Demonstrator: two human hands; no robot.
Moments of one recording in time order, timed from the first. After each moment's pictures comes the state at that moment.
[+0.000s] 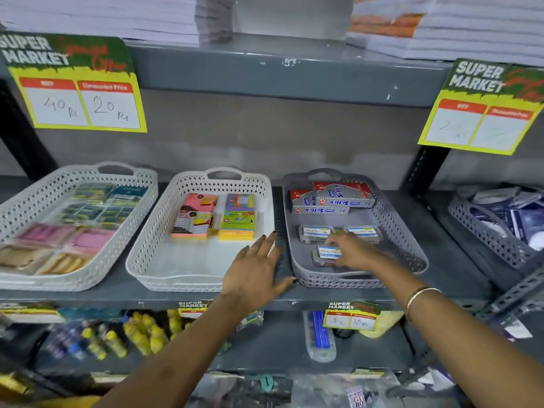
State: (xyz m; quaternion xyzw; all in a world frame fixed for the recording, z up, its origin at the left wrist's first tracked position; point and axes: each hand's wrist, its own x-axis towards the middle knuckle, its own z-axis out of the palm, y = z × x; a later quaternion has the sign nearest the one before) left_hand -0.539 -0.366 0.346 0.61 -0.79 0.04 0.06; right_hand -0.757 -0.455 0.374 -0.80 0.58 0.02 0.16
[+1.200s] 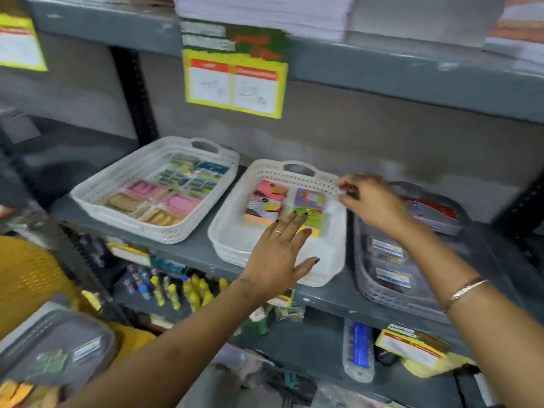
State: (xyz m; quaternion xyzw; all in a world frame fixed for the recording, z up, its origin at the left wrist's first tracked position) left_hand -0.478 -0.328 0.369 0.61 -0.74 0.10 0.27; right_hand -0.628 -0.456 0.464 -0.88 0.42 -0.20 0.10
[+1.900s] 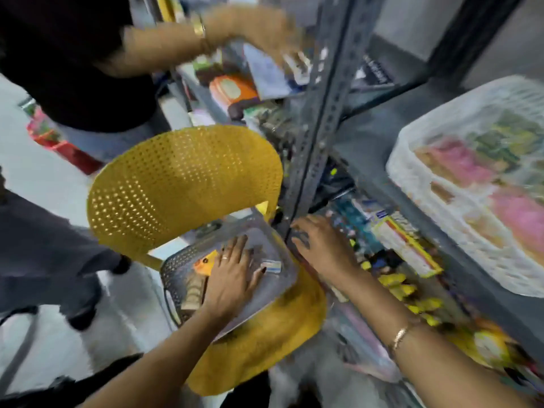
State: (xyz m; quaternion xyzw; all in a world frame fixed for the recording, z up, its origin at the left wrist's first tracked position) left_hand -0.116 -0.027 0.154 0.93 -0.33 -0.02 0.14; right_hand -0.160 -0.214 0.245 -0.97 0.08 -0.03 0.22
